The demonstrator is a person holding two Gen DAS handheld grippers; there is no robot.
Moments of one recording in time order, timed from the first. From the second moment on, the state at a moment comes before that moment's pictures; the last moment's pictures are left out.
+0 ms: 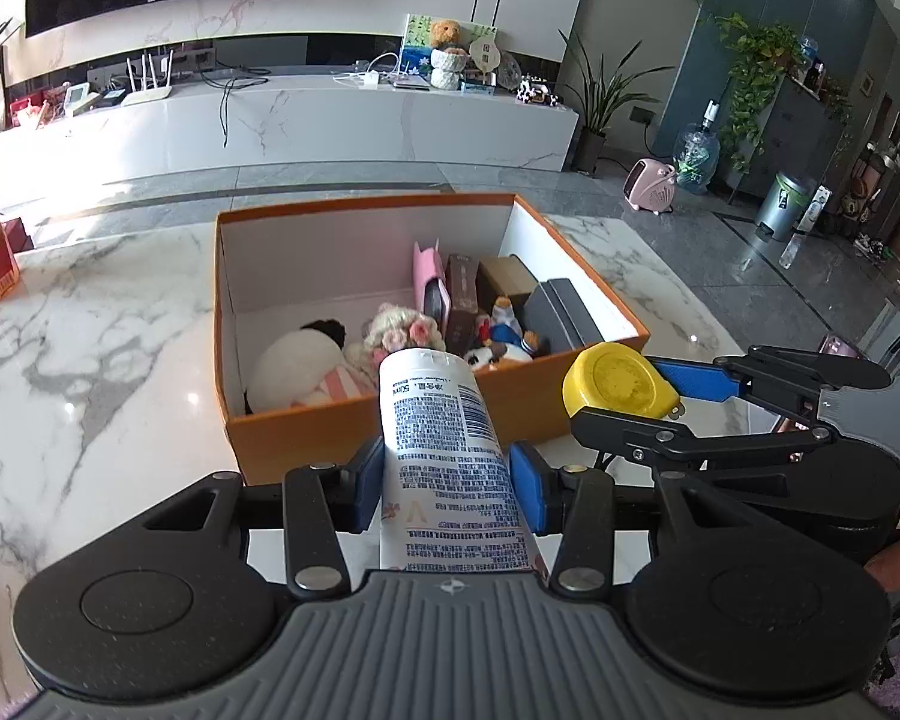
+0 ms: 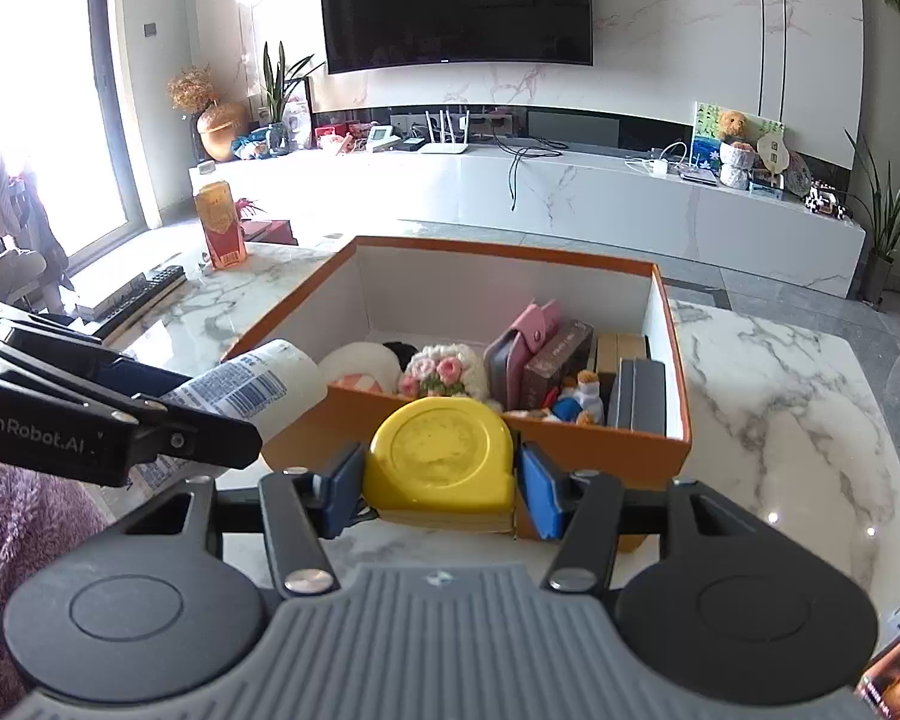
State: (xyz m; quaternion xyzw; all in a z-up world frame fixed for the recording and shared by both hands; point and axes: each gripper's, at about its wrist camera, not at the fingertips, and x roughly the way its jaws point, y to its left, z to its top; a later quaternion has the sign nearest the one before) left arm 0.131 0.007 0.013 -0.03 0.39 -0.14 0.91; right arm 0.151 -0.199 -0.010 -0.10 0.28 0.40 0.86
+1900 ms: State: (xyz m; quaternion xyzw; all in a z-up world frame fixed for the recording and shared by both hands) left arm 0.329 0.041 -0.036 0.06 0.48 -0.10 0.87; right arm 0.361 0.017 -0.092 -0.32 0.38 0.44 0.75
